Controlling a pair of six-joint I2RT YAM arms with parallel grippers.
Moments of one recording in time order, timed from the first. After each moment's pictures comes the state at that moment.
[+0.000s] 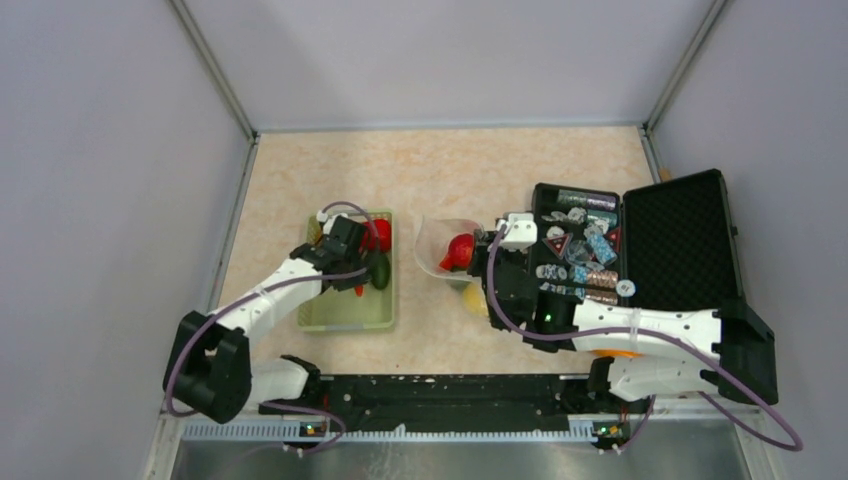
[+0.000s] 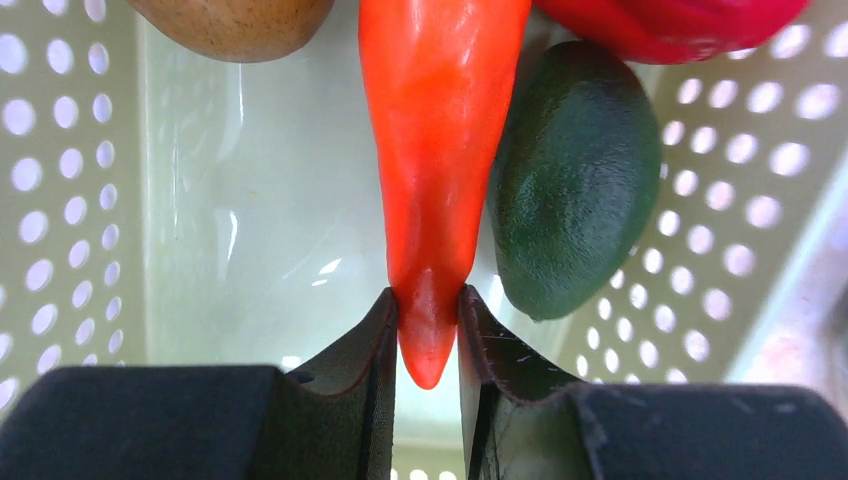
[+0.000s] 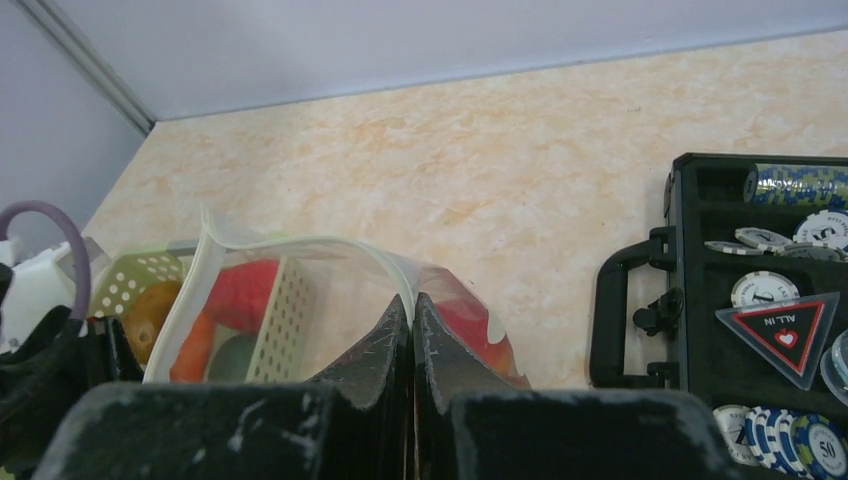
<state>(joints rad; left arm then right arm) -0.43 1.30 0.75 -0.57 -0.24 -0.67 1.25 1.15 0.74 0.33 1.11 0.31</state>
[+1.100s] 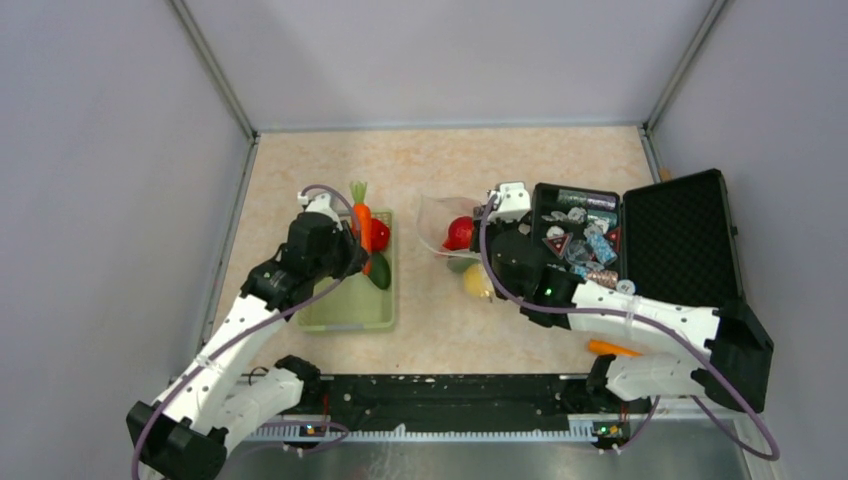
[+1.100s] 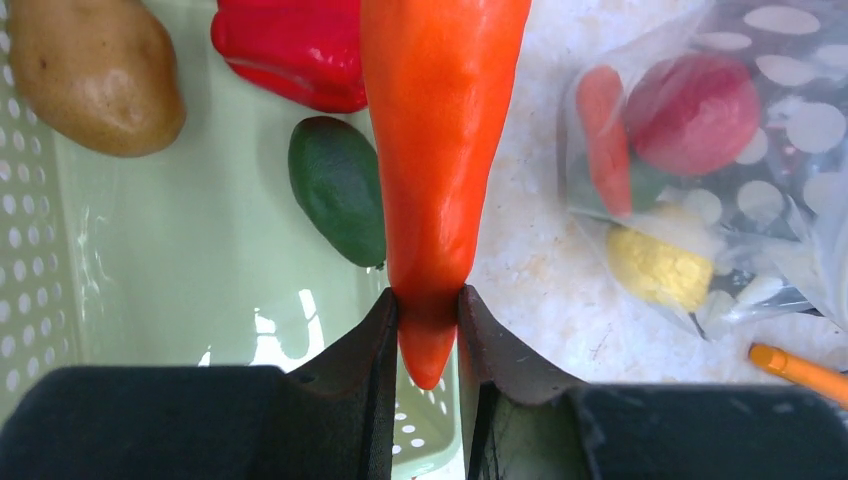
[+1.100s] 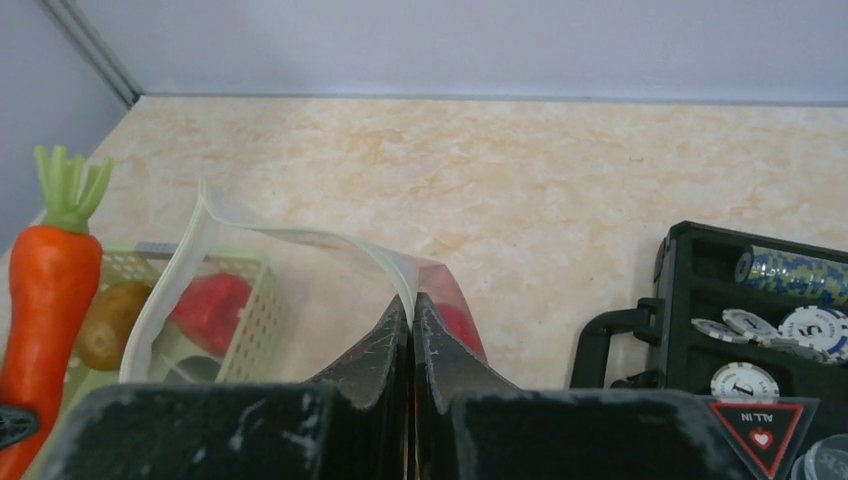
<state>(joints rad) -0.43 0.90 0.83 -0.59 -0.04 -0.60 1.08 1.20 0.83 0.30 0.87 0.17</state>
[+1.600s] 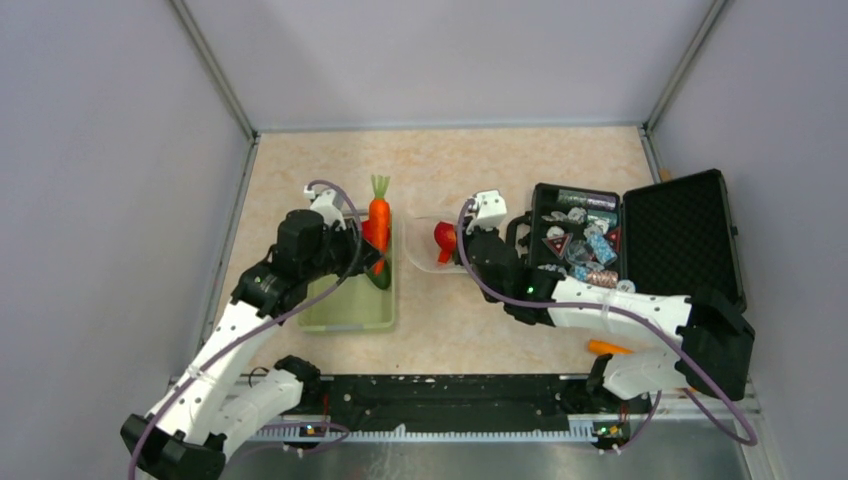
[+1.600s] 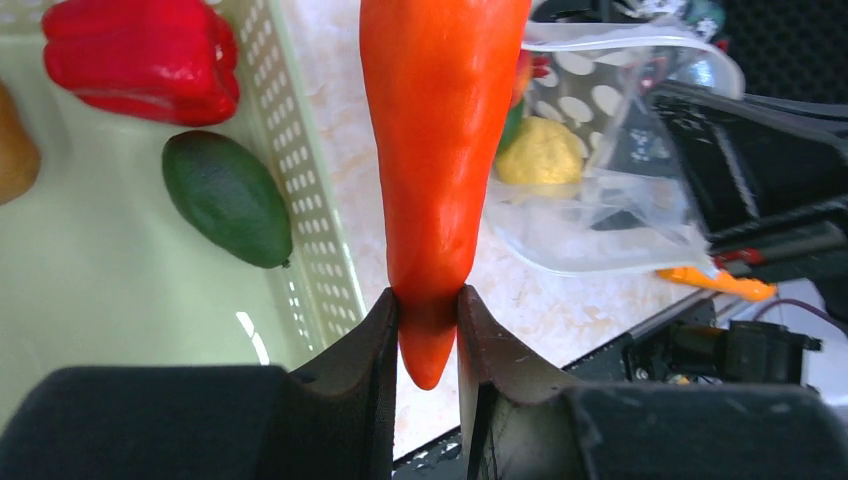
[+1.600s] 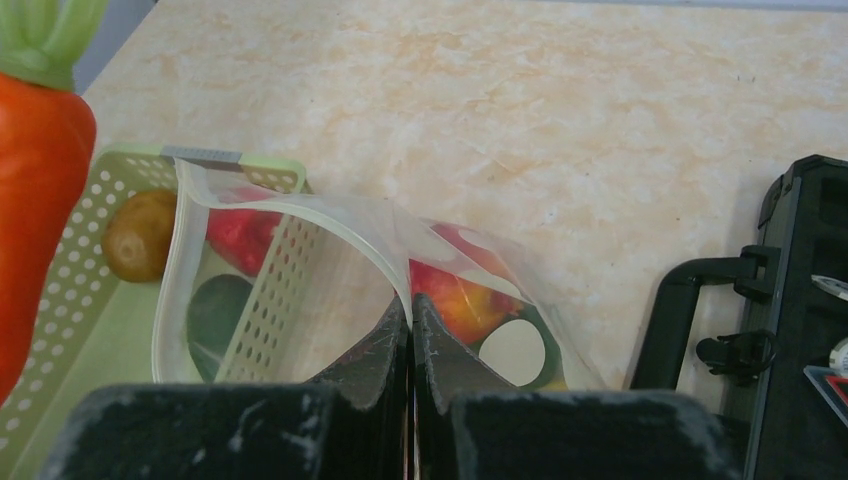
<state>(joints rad) -0.43 0.86 0.87 -0.57 0.17 -0.56 1.07 1.30 0.83 0.22 0.74 0.32</state>
